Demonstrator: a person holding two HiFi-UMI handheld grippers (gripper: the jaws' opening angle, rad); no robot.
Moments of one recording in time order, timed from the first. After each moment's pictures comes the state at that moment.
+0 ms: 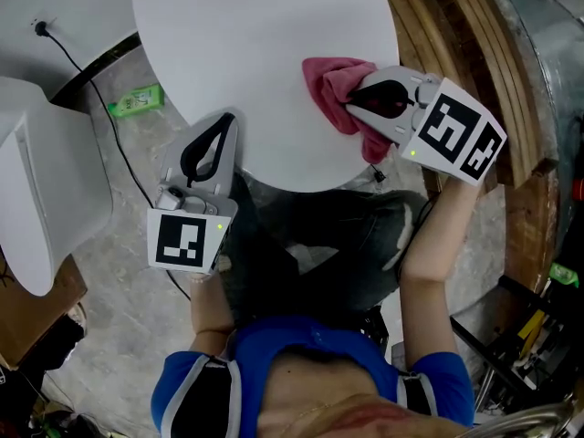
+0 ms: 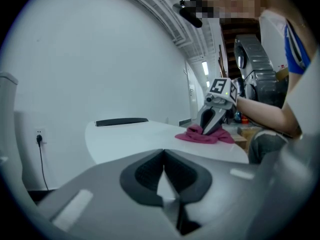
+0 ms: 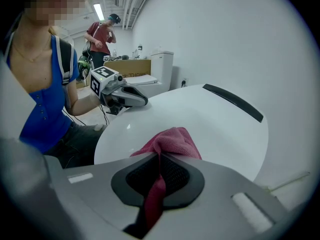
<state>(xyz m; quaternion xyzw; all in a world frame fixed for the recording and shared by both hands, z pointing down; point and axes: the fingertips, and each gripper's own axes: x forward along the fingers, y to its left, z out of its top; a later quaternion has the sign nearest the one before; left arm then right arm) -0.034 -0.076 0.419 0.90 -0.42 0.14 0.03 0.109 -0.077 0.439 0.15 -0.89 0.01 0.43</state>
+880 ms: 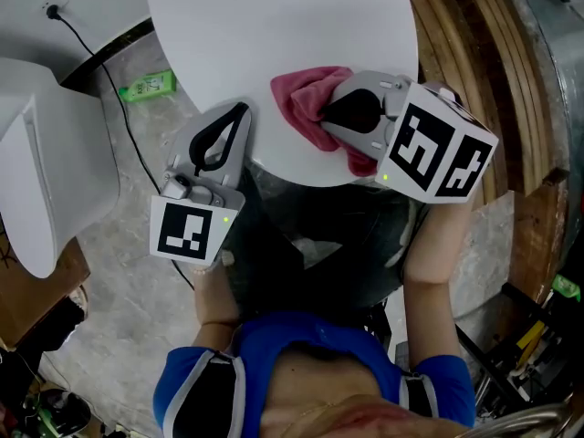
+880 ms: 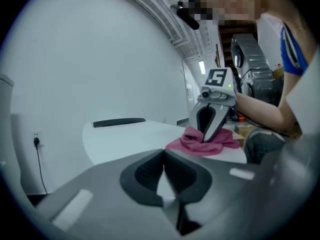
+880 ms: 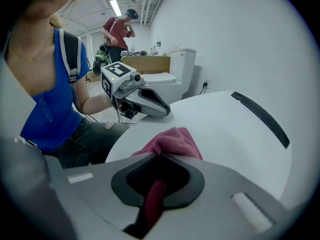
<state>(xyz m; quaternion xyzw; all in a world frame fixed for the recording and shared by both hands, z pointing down) -0.030 -0.073 0.418 0.90 -0.40 0.15 0.02 0.050 -0.049 0.436 0.06 -0.89 -0.02 0.45</state>
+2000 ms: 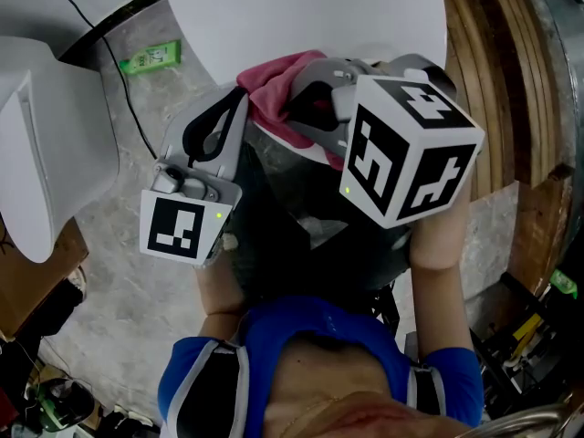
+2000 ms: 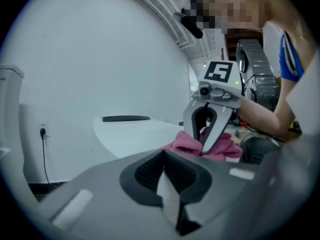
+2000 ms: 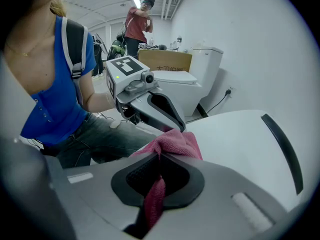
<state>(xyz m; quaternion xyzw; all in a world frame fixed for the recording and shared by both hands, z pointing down) -0.062 -0.060 0.423 0.90 -0.41 0.13 0.04 -0.027 -0.026 0.440 -0.03 -0.88 -0.09 0.47</state>
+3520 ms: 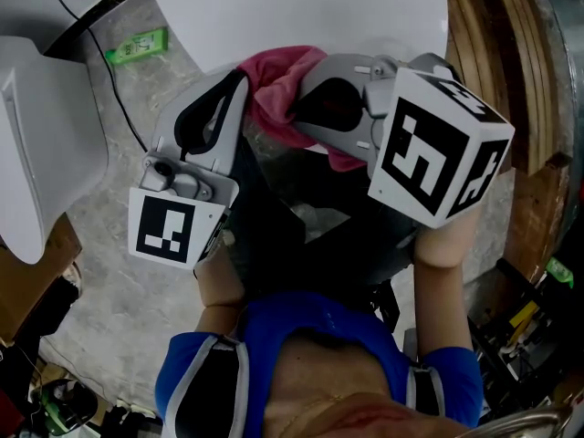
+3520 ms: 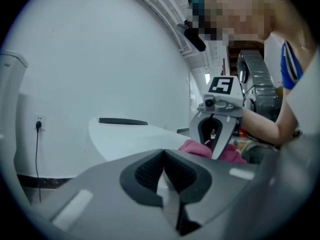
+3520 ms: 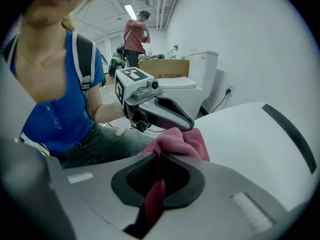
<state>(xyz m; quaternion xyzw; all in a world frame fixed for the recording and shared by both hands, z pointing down) -0.050 -0.062 0.414 0.91 -0.41 0.08 0.05 -0.015 -0.009 0.438 -0.05 -0.90 -0.04 0.43</state>
